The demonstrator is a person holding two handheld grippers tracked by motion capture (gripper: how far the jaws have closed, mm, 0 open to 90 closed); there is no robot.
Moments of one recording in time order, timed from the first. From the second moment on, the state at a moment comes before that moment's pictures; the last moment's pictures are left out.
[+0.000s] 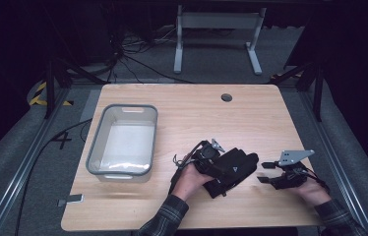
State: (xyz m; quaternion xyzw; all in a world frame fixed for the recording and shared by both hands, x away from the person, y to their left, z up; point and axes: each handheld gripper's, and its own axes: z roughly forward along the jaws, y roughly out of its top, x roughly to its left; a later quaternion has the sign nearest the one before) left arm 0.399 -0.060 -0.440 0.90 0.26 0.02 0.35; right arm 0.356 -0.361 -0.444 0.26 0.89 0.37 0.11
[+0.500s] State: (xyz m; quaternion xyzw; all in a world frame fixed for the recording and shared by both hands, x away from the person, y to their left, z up) left arm 0.394 -0.079 -0.450 0.91 0.23 0.05 0.33; right arm 0.351 -0.402 -0.463 0.32 0.87 0.35 0.15
